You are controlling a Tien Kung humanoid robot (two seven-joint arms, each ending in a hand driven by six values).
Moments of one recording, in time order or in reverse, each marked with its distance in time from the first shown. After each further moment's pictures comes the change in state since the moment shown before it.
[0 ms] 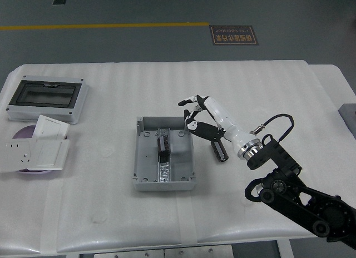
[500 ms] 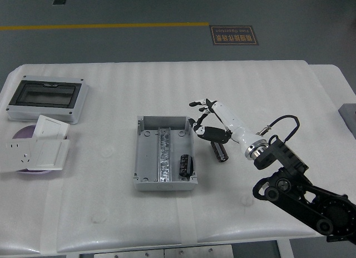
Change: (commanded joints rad) left arm -0.001 -0.001 0.001 0.000 -0.002 0.000 -0.001; right arm -0.024 -0.066 0.056 -0.021 -0.166 0.032 -0.128
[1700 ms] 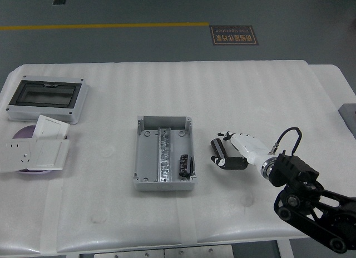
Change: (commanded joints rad) left arm -0.007 0.003 0.015 0.001 -0.016 -0.002 -0.006; right arm -0.033 -0.062 -0.076 -0.010 -0.189 0.206 -0.250
